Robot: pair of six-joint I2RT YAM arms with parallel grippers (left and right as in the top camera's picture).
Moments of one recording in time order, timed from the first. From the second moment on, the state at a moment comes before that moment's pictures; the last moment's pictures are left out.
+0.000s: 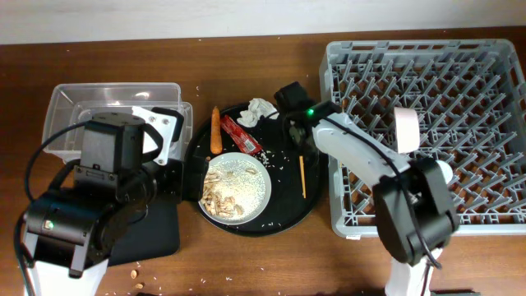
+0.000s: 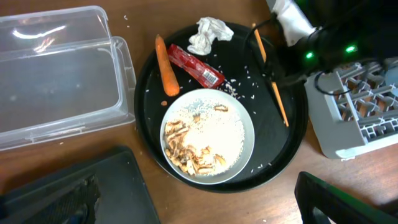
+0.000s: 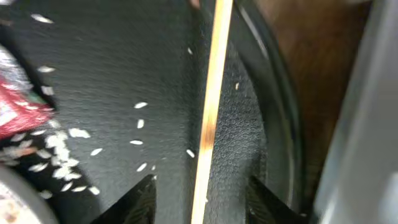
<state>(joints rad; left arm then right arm) -0.27 1.13 1.52 -1.28 0.10 -0.07 0.47 2.00 1.45 -0.79 0.11 0.34</state>
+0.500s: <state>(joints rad) -0.27 1.13 1.52 -1.28 0.10 -0.07 0.28 1.55 1.55 -0.96 0.09 0.31</state>
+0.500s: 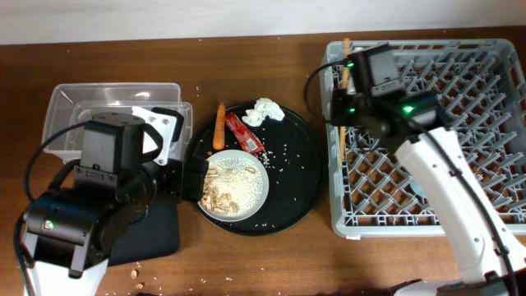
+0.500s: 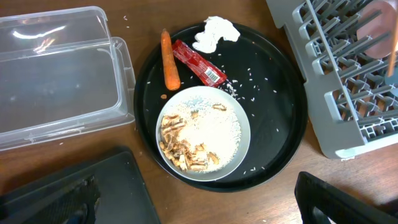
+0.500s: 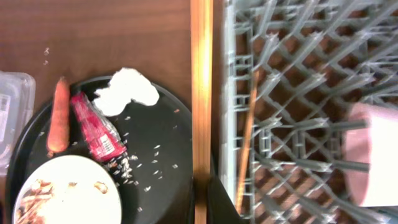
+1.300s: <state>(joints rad) -0.27 1.13 1.52 -1.28 0.09 -0.07 0.25 0.60 0.95 -0.69 0.18 0.21</state>
